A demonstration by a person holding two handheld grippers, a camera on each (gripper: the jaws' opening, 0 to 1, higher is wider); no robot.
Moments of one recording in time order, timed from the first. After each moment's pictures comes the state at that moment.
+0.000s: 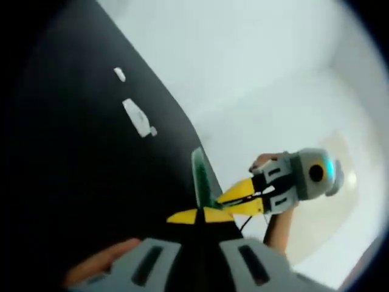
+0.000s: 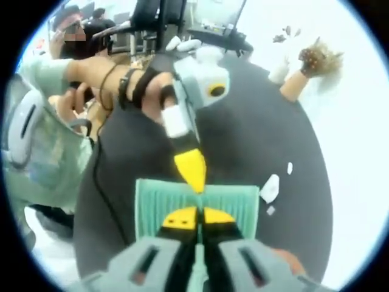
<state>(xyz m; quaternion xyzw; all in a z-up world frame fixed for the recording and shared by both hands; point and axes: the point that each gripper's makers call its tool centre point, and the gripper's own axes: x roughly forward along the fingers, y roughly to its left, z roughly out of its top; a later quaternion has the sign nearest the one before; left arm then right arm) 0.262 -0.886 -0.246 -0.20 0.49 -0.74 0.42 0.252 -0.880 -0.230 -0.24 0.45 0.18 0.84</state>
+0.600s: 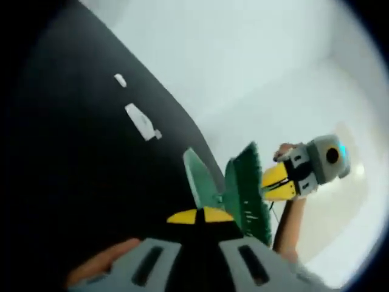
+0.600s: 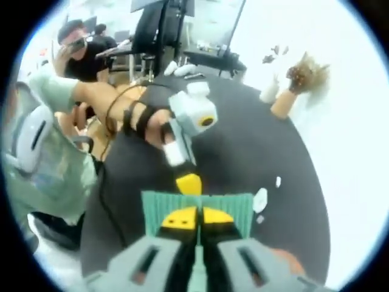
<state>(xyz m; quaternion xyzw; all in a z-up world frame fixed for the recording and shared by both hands) 0.265 -0.889 -0.253 -0.18 0.47 -0.74 0.44 0.253 -0.882 -0.189 -0.22 0.39 0.19 0.88</state>
